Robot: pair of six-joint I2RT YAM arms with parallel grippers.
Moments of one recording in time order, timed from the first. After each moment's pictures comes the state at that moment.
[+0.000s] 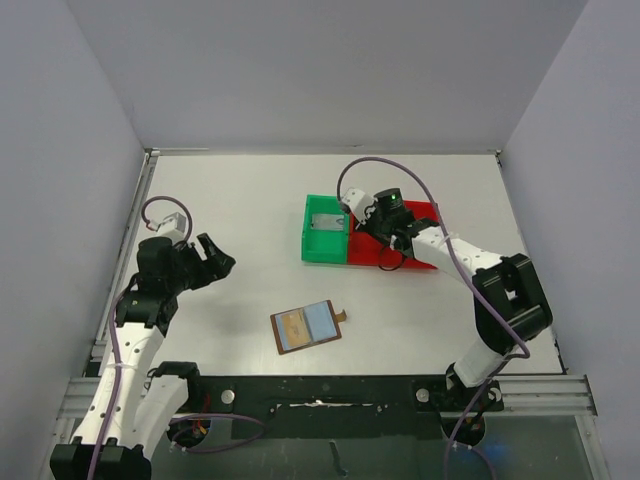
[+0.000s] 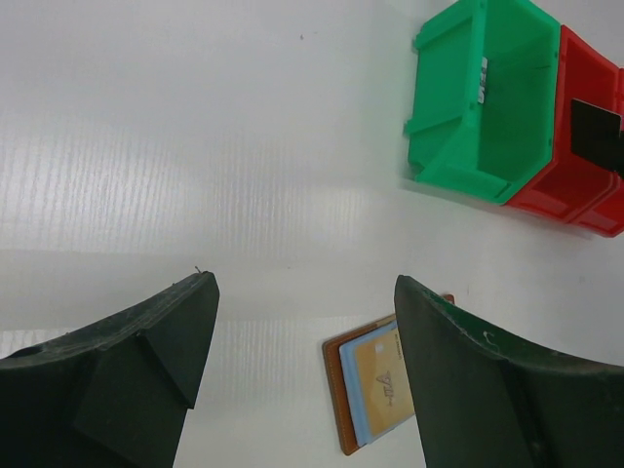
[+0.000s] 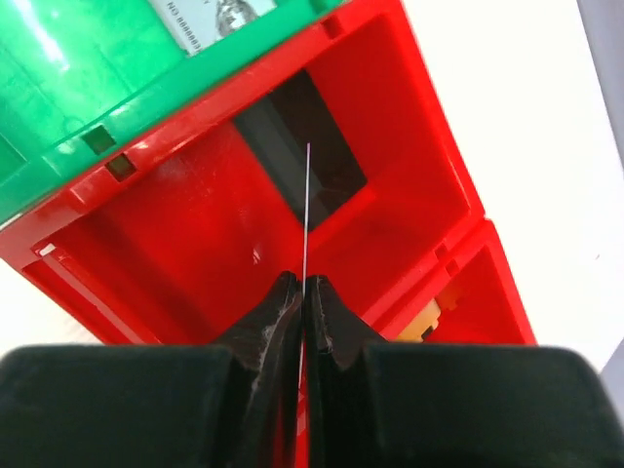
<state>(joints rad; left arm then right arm) -0.06 0.77 0.64 -0.46 0.22 -0.50 0.46 1.62 1.06 -0.18 0.07 -0.57</state>
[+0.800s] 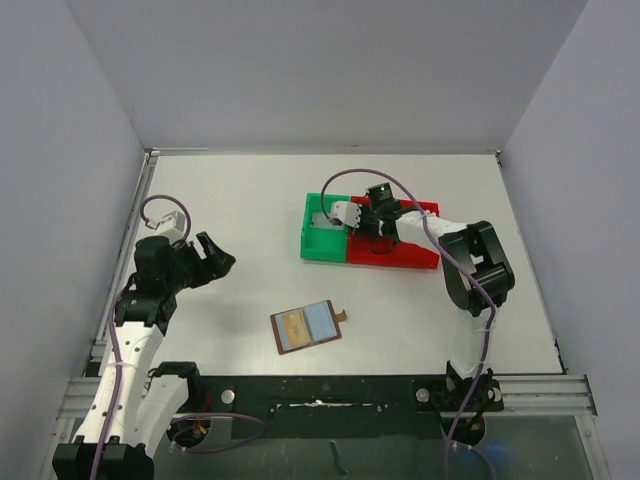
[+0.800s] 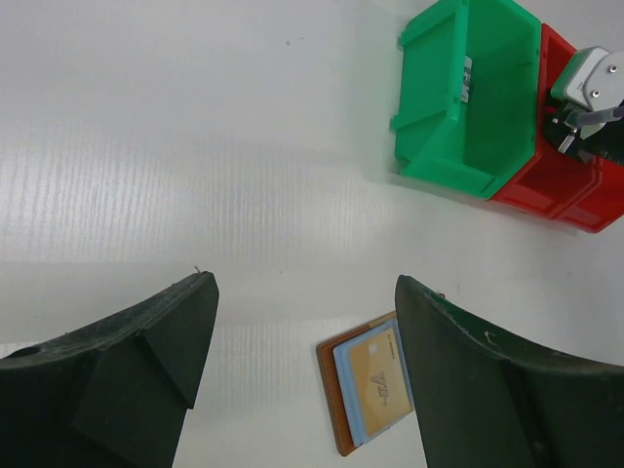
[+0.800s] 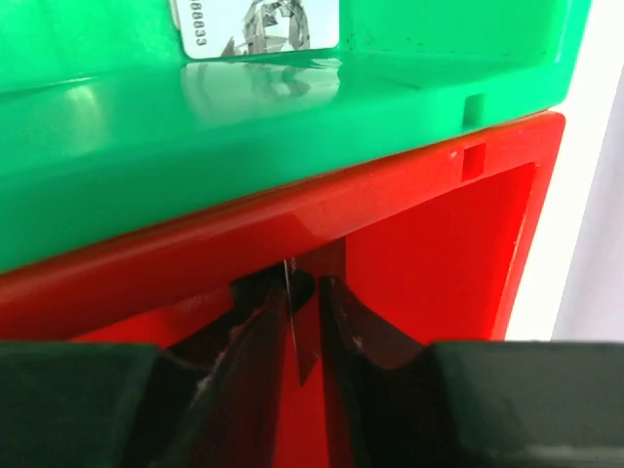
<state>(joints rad) -0.03 0.77 0.64 -0.44 0.27 -0.49 0.41 1.96 1.25 -0.15 -0.05 -1.10</state>
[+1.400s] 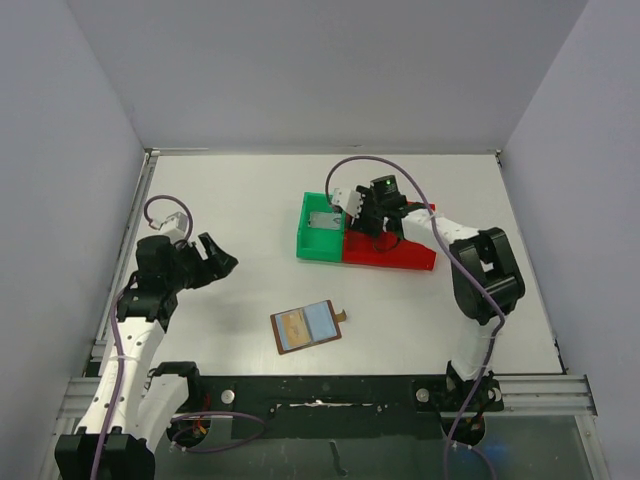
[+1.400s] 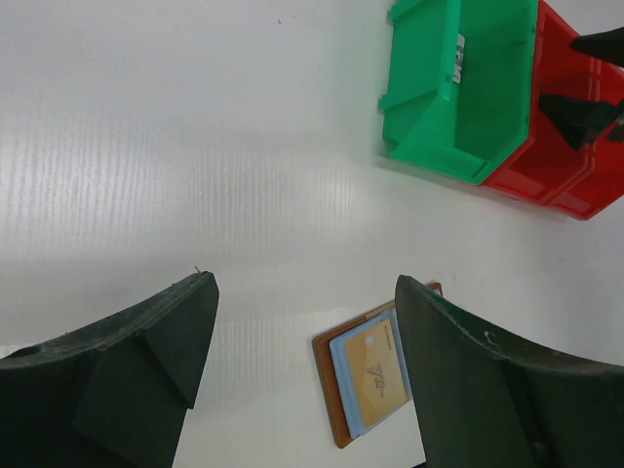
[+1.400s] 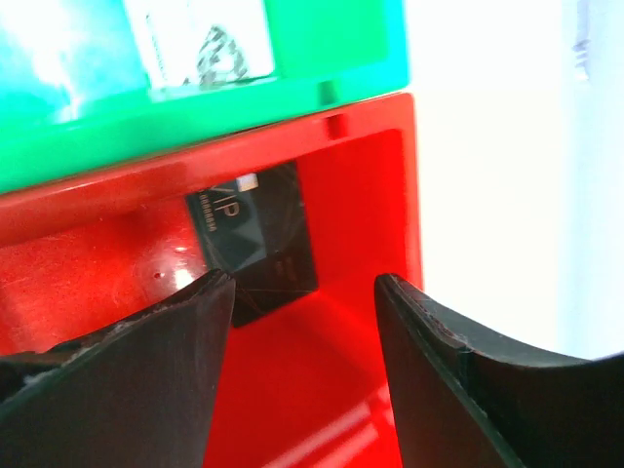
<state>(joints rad) -0.01 0.80 0.63 -0.42 0.32 -0.49 0.40 1.90 1.24 -0.15 -0.10 -0.98</state>
